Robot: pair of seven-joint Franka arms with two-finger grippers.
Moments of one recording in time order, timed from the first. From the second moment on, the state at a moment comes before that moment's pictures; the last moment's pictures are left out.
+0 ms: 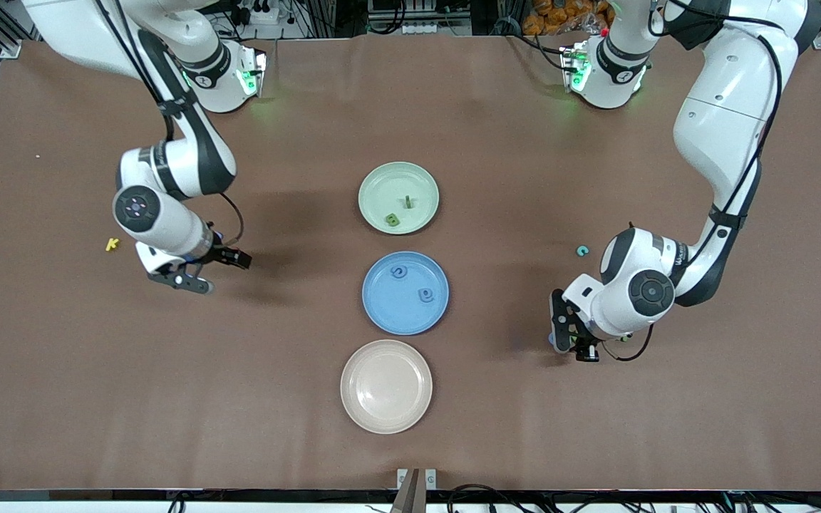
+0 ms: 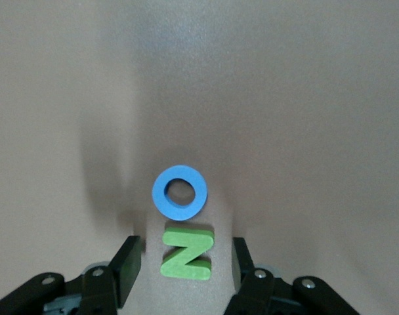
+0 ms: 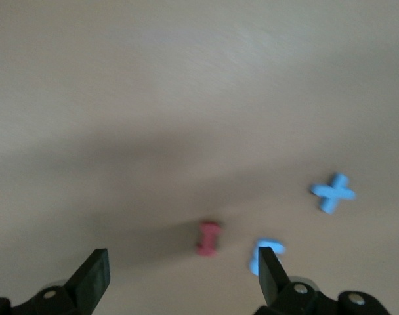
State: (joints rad) left arm 0.00 0.81 -0.30 -1.57 0.26 2.38 1.19; right arm 0.17 0.28 0.01 -2.19 -0.03 2.36 0.47
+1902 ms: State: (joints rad) left arm 0.01 0.64 -0.41 -1.59 0.14 2.15 0.43; right arm 0.03 0.21 0.03 -2.55 -0.04 2.72 0.60
